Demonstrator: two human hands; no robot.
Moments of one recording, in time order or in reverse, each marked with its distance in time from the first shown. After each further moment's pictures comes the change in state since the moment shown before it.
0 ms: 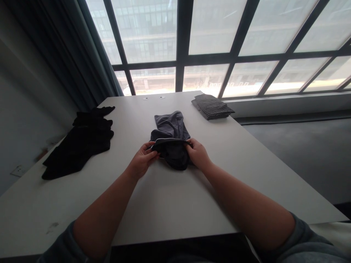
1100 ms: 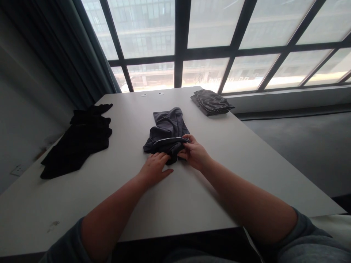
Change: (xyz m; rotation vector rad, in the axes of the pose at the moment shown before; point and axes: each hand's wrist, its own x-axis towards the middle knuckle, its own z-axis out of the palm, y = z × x) left_hand -0.021 -0.025 0.028 1.485 -0.298 0.520; right_hand -0.016 -0.026 0.006 1.113 -0.260 0.423
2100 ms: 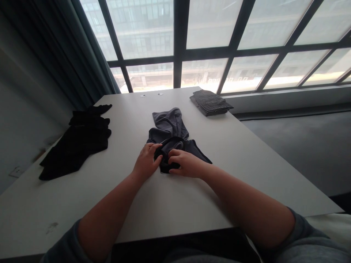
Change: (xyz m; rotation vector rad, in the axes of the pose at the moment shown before) left_hand 0.002 -0.025 -0.008 -0.184 0.322 -0.189; right_hand -0.017 0.001 -0.002 -1.576 -0.614 -0.564
